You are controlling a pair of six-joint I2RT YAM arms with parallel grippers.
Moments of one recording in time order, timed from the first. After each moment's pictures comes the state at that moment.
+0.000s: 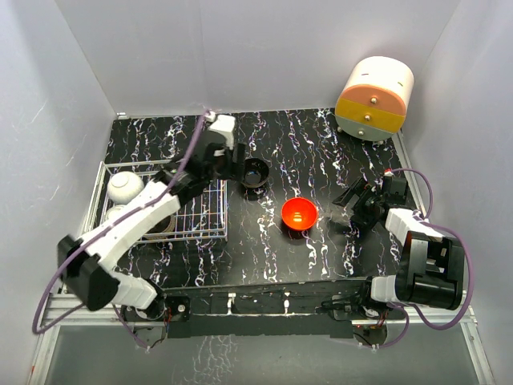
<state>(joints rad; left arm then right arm) -0.66 1.33 1.28 -0.50 -0.30 -0.26 -0.22 1.34 0.57 -0.12 -0.42 0.52</state>
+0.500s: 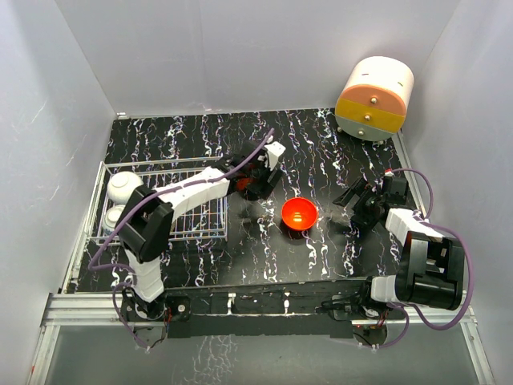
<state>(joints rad) -0.72 1.83 1.37 -0.34 -0.04 0.05 -0.23 1.33 0.57 -0.12 -0.42 0.52</state>
